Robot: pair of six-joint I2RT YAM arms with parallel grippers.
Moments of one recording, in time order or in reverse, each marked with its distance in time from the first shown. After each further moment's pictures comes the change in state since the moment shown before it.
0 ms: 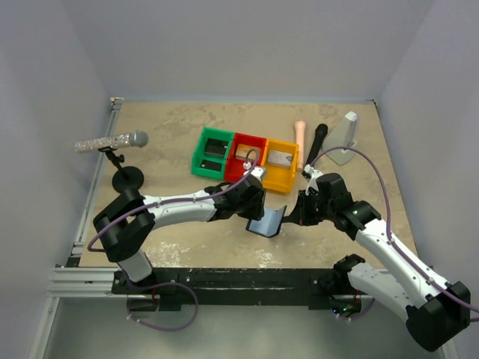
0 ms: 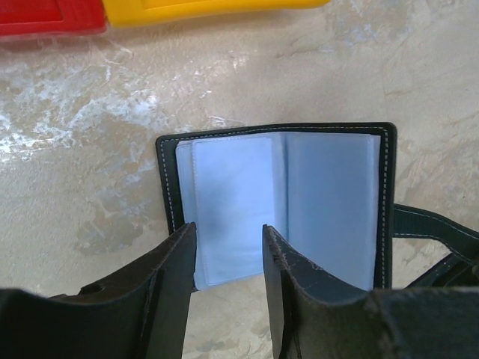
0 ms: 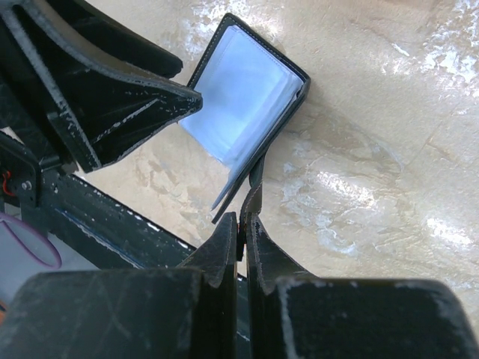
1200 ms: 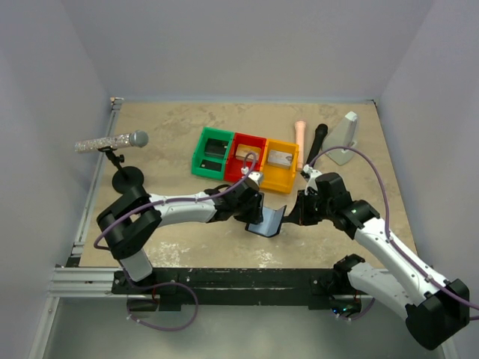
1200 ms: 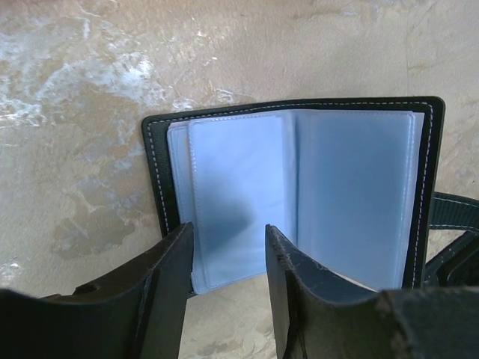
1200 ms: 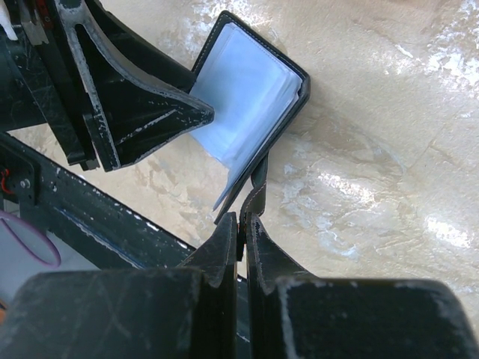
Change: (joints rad) left arm 0.030 0.034 -0.067 0.067 0.097 -0.031; right arm 0.000 0.018 0.000 0.011 -0.008 -0.007
